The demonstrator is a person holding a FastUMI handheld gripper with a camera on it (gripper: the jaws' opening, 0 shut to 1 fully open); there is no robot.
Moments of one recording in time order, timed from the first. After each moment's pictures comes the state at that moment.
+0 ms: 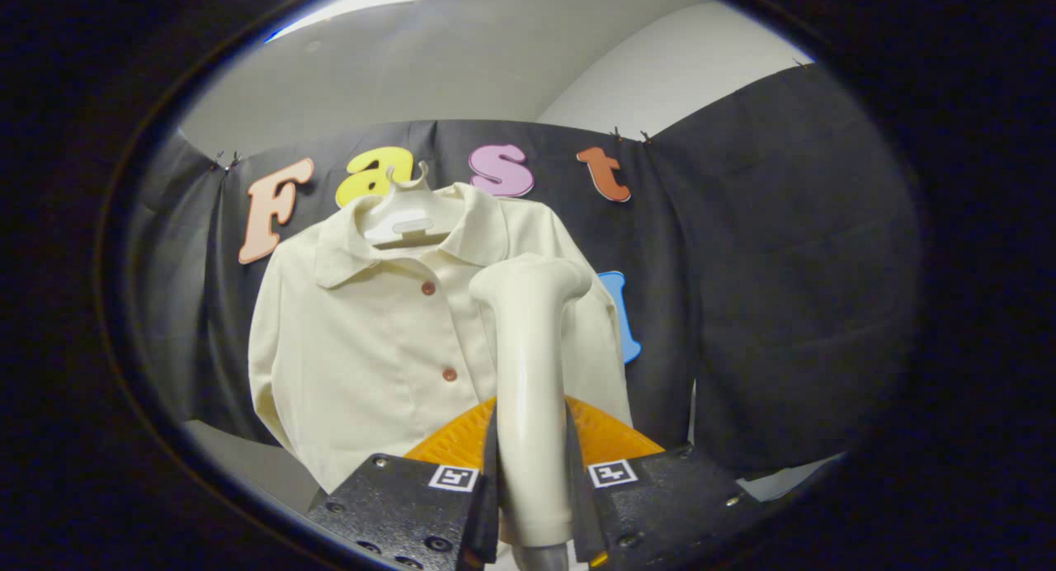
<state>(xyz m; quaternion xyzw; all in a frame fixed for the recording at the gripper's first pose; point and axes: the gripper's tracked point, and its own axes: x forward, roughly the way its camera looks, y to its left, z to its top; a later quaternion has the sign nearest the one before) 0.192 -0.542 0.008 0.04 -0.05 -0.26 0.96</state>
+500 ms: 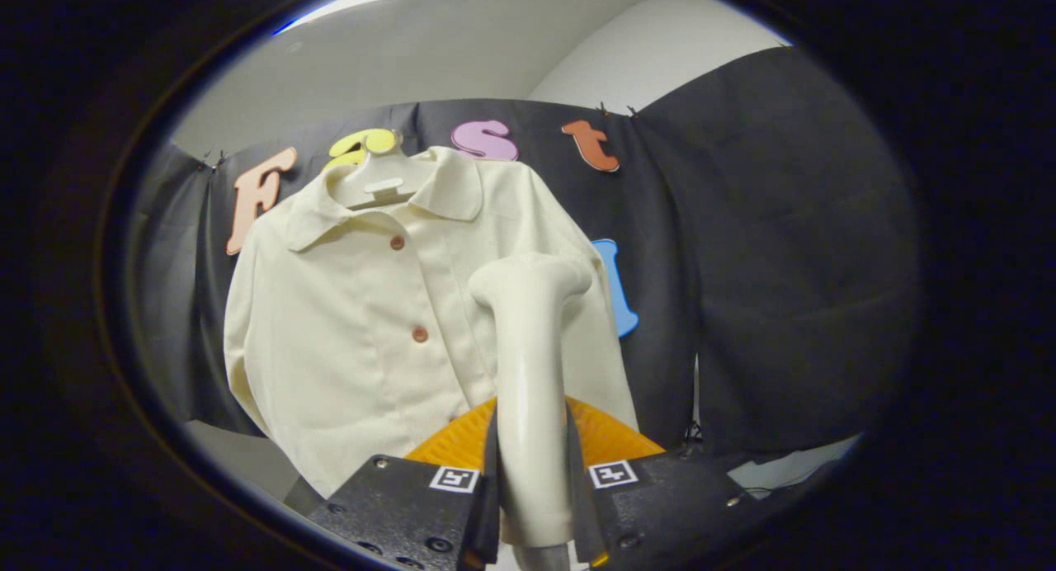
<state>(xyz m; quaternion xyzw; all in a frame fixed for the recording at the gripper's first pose) 0.194 -0.559 -0.057 0.07 -0.02 -0.27 0.96</state>
